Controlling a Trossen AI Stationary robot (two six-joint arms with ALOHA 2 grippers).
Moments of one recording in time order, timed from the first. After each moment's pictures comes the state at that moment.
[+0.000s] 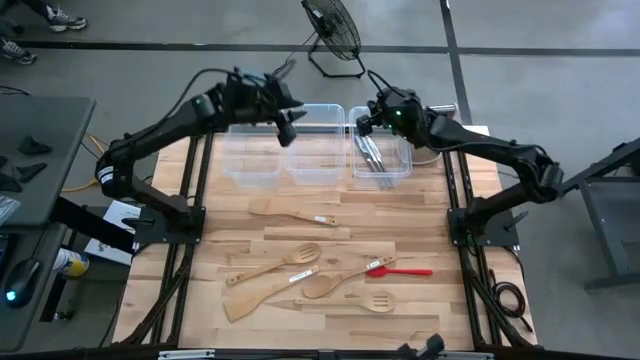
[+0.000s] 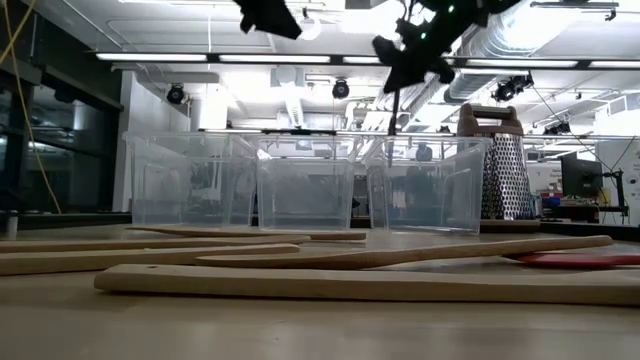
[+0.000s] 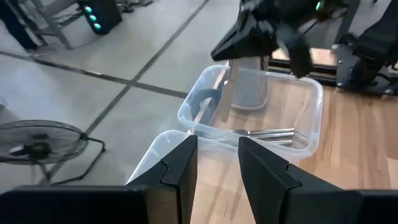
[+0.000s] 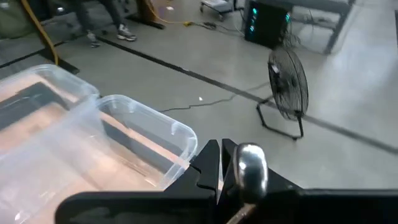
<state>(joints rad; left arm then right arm) 0.49 1.40 1.58 -0.57 -0.01 0.16 -0.53 1.41 1.18 -0.20 0.42 0.23</state>
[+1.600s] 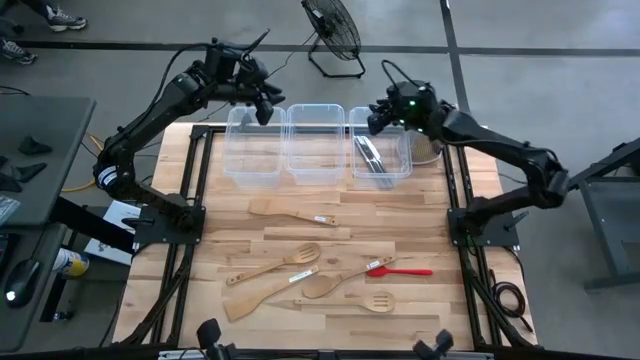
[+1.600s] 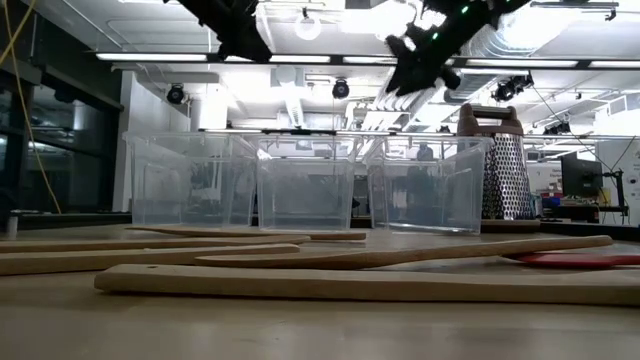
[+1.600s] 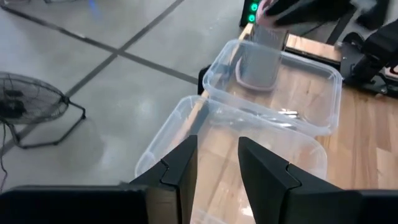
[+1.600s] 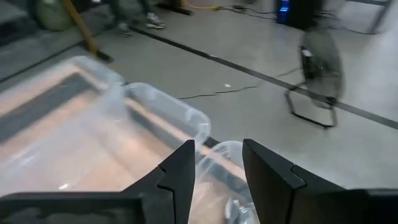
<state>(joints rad) 0.81 1.40 1.58 -0.69 0.31 0.17 -0.63 1.33 1.18 -0.29 0.18 0.23</state>
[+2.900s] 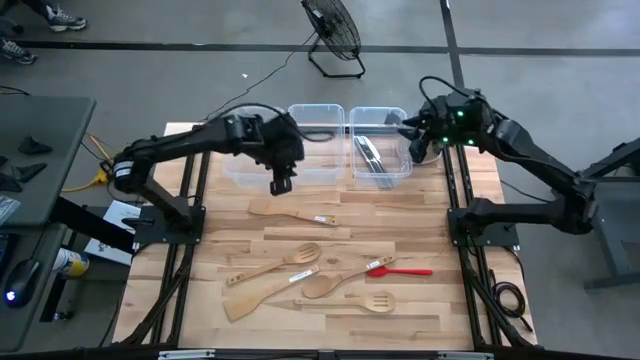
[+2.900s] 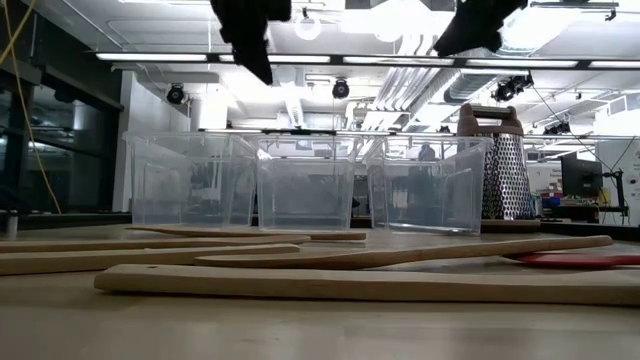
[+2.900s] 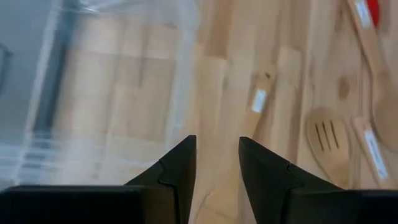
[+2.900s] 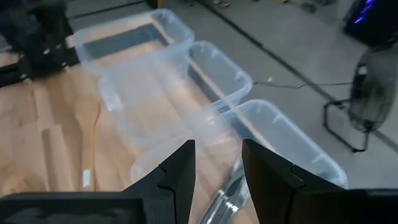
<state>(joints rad) 0.29 1.53 1.58 -1.06 0.04 0.15 -0.63 1.00 1.18 -0.69 -0.07 -0.02</state>
